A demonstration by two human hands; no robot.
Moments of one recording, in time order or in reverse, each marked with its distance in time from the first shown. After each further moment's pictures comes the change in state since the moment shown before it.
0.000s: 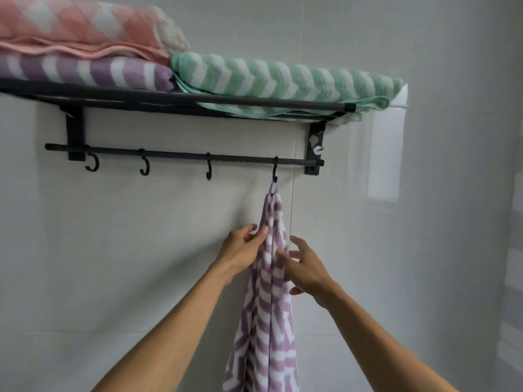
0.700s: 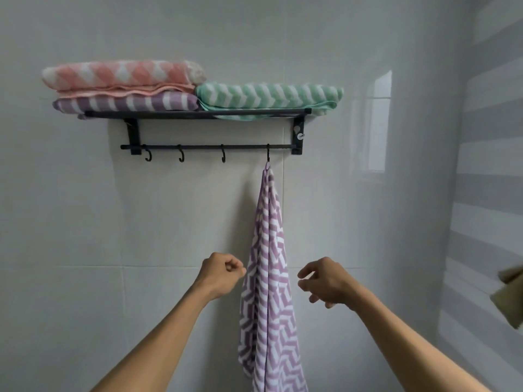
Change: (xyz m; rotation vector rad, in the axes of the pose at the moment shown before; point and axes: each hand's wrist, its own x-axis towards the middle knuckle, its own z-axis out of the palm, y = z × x) left_hand -0.255 0.022 -0.017 0.454 0.095 -0.170; right_hand -0.236 -0.003 -0.058 -0.416 -0.219 0.164
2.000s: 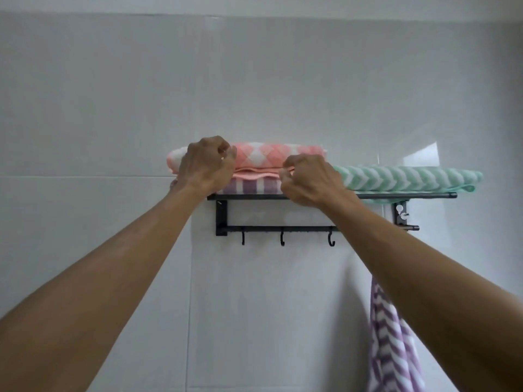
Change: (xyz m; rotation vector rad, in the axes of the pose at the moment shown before) left_hand 0.185 0.045 -0.443 0.177 0.695 0.601; right_hand 0.089 -0.486 0.005 -0.400 0.859 -0.492
